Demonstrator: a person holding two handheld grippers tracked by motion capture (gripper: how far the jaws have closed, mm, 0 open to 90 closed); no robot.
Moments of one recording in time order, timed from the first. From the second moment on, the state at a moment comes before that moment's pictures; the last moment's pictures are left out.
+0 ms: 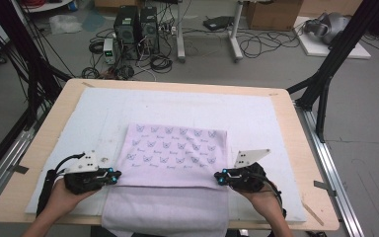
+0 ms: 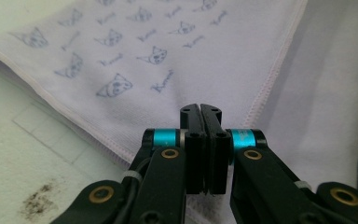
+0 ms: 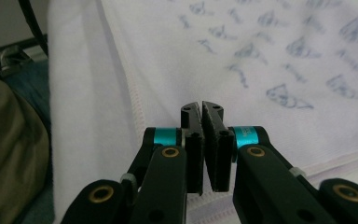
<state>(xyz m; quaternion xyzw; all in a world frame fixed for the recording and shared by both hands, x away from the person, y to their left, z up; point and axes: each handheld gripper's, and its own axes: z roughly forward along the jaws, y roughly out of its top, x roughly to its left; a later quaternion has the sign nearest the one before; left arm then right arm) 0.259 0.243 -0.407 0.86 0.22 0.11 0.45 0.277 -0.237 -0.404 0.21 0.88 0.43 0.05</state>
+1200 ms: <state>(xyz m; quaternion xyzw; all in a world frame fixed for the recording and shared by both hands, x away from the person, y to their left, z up) 0.370 0.231 -0.400 0.83 0.31 0.12 0.45 0.379 -0.249 -0.394 0.27 0.86 0.43 0.08</state>
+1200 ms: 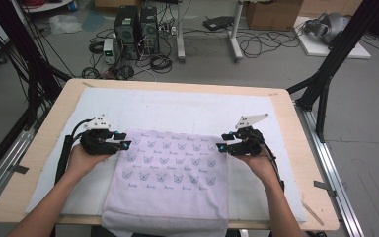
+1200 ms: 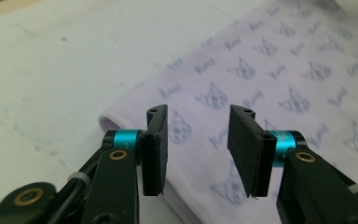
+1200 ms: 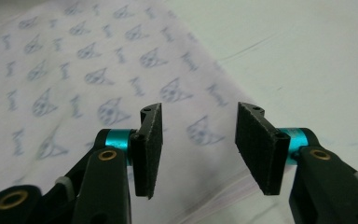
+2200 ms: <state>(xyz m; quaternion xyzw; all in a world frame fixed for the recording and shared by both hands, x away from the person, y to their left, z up) 0.427 0.225 -0.426 0.83 0.34 0.15 0.42 0.428 -0.247 -0.425 0.31 0.87 0.37 0.05</state>
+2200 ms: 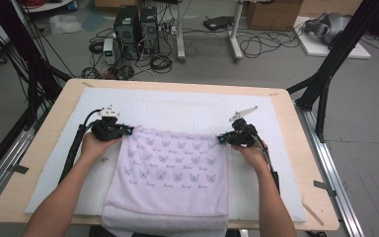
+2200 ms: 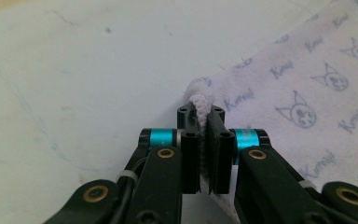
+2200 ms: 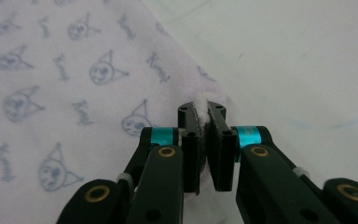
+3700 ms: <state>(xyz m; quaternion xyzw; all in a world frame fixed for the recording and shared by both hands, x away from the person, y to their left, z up) 0.356 0.241 -0.414 0.84 0.29 0.13 0.45 0.361 -0.245 -0.407 0.27 0.87 0.40 0.07</state>
